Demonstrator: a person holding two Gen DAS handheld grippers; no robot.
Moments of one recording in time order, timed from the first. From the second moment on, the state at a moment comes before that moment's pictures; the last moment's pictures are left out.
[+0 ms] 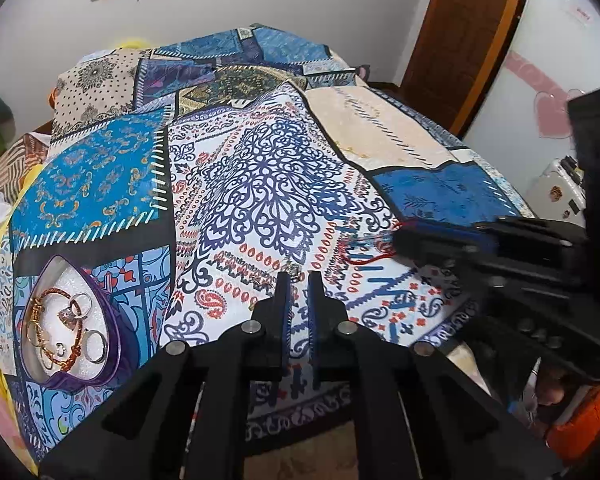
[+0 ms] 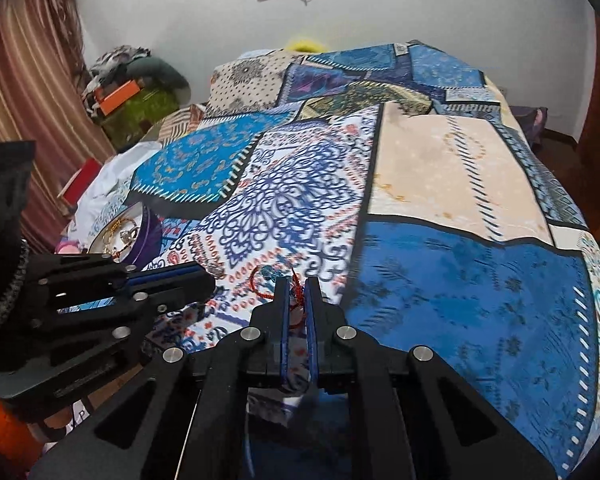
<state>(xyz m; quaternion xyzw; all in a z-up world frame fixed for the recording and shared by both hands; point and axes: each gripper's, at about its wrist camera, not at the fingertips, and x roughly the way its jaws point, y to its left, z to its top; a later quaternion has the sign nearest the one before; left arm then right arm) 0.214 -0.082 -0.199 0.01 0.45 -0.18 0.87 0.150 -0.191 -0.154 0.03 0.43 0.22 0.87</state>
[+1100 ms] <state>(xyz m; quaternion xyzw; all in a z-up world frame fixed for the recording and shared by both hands) 0.179 -0.032 -0.143 -0.03 0.37 -0.14 0.92 0.135 -0.150 -0.090 0.01 0.36 0.24 0.90</state>
